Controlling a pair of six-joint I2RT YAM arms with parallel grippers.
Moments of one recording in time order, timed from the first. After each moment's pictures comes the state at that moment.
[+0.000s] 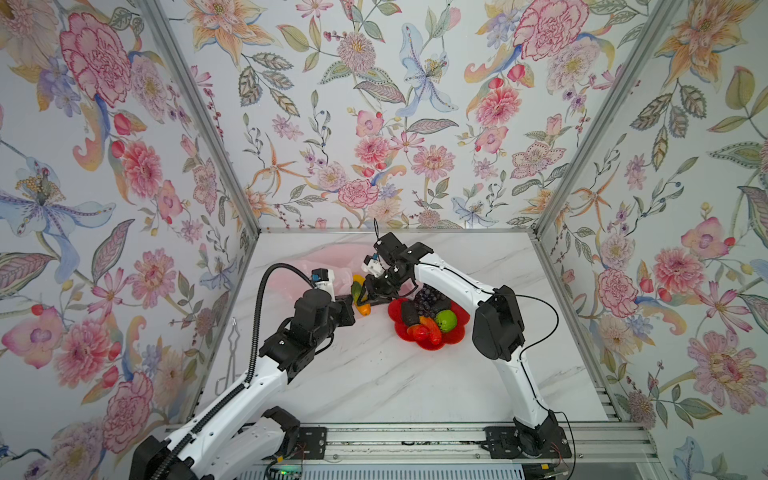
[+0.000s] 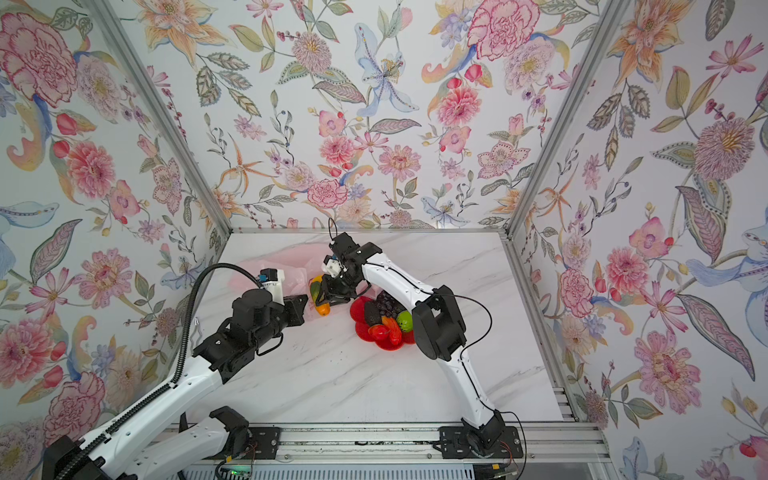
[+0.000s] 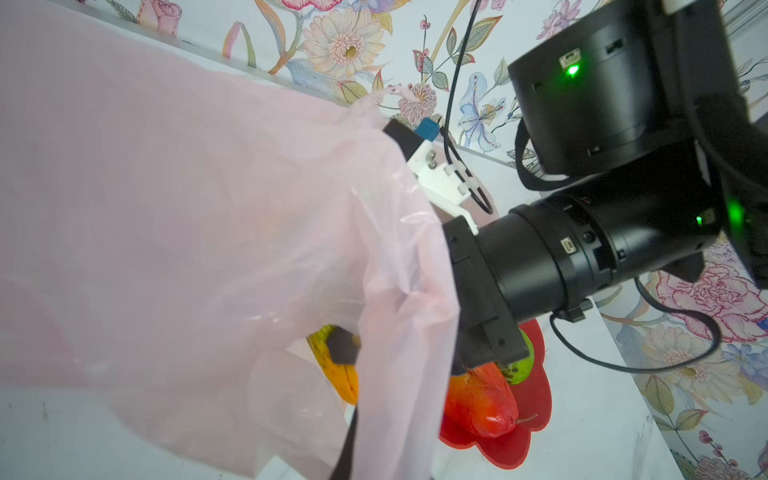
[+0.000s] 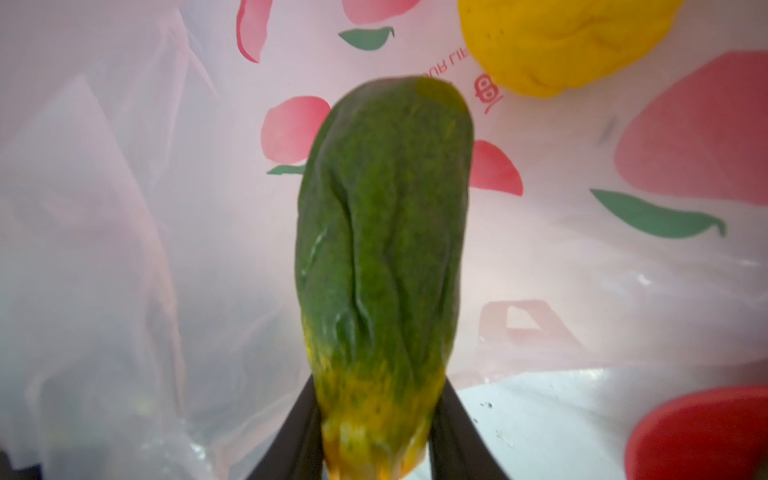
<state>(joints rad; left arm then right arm) -0.54 0.95 0.69 -0.19 -0.07 -0.60 0.75 2.31 2.16 -0.96 -0.63 0.51</state>
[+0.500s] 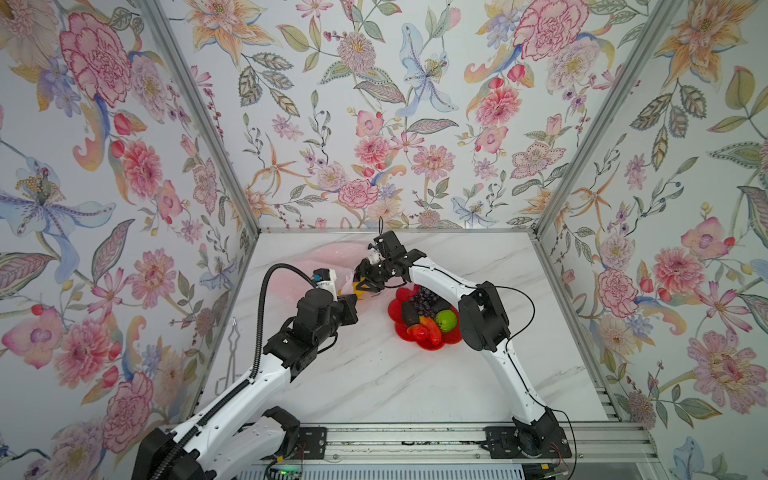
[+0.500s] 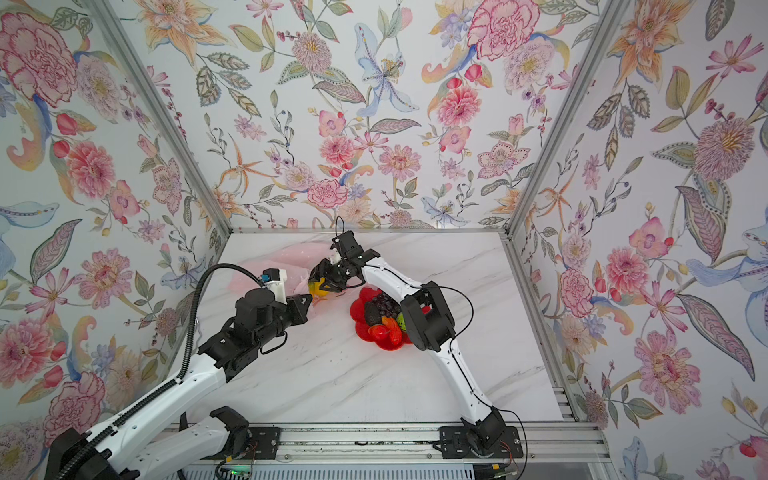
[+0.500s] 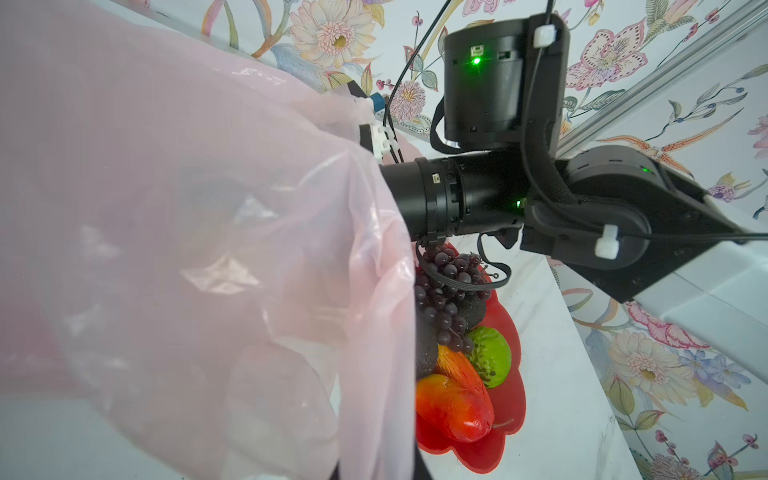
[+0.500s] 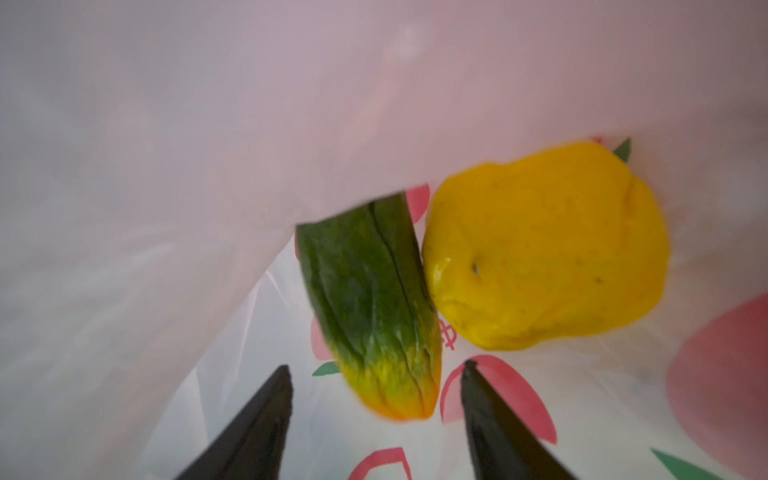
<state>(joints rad) -0.54 0.99 0.67 -0.11 -0.03 -0.67 0.69 2.47 2.18 -0.46 -0.68 0.89</state>
